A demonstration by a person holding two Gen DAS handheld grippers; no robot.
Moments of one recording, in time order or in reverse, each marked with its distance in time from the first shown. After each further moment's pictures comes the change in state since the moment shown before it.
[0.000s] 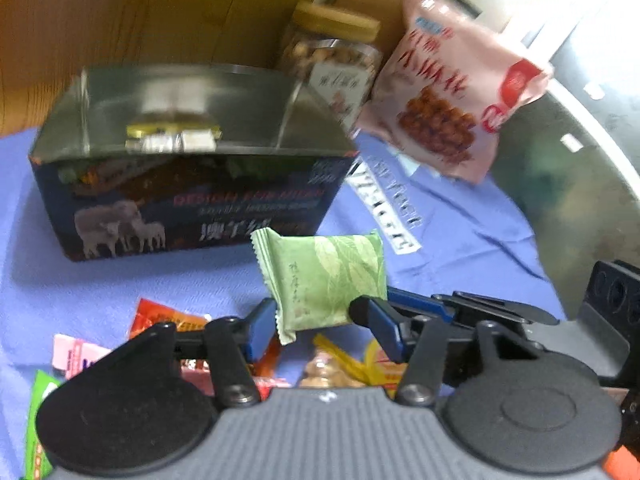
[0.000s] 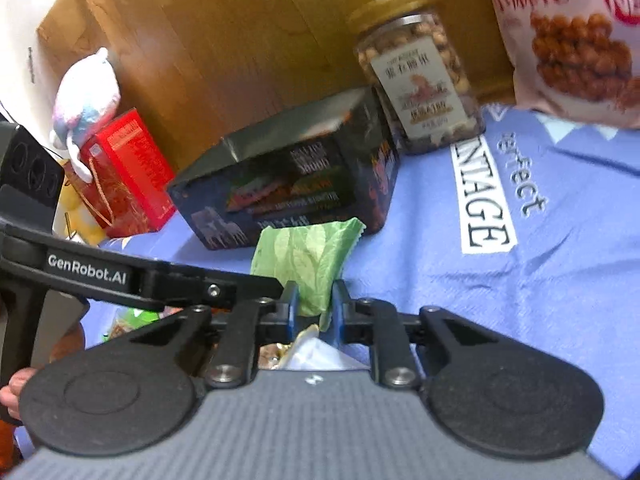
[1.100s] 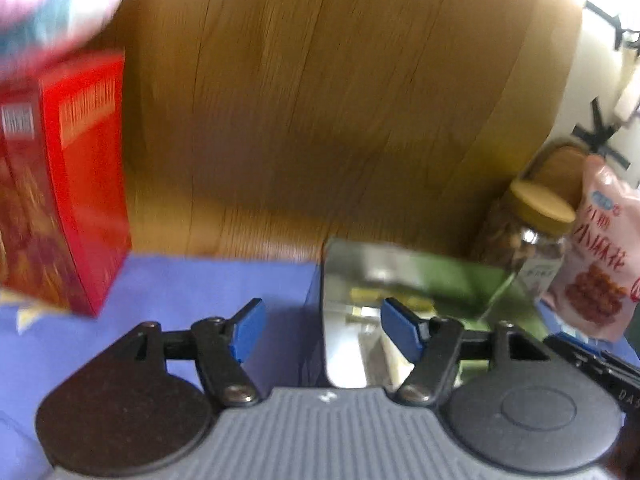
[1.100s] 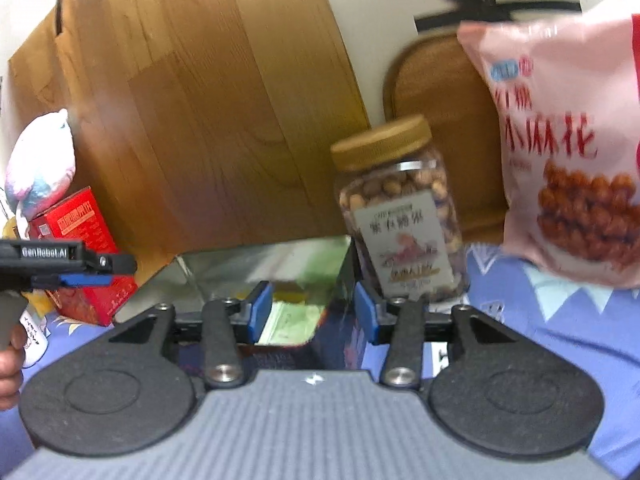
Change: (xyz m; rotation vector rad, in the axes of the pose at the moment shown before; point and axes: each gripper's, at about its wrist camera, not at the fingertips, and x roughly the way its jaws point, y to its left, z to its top) left arm -0.042 0.098 0.068 -0.188 -0.275 0.391; right arm 0.038 -0.005 0.079 -0.061 -0.183 -0.132
